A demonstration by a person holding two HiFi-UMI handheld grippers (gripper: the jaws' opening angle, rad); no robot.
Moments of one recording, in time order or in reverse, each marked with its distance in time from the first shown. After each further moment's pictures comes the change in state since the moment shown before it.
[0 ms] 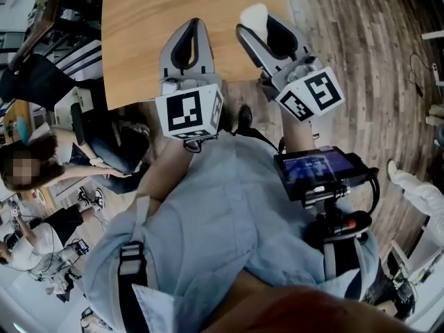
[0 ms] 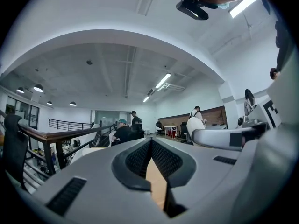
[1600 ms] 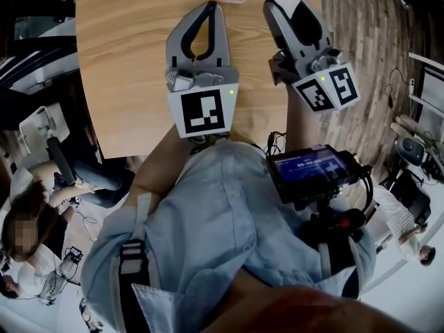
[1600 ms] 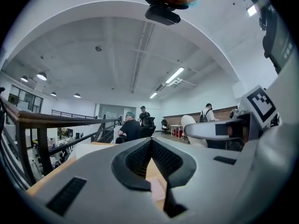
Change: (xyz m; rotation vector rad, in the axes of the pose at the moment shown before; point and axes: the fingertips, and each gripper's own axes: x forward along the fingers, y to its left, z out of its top) left arm 0.222 0.201 -0.104 -0.070 0.029 0.049; right arm 0.279 -0.166 -0.082 0.034 0.135 -0.086
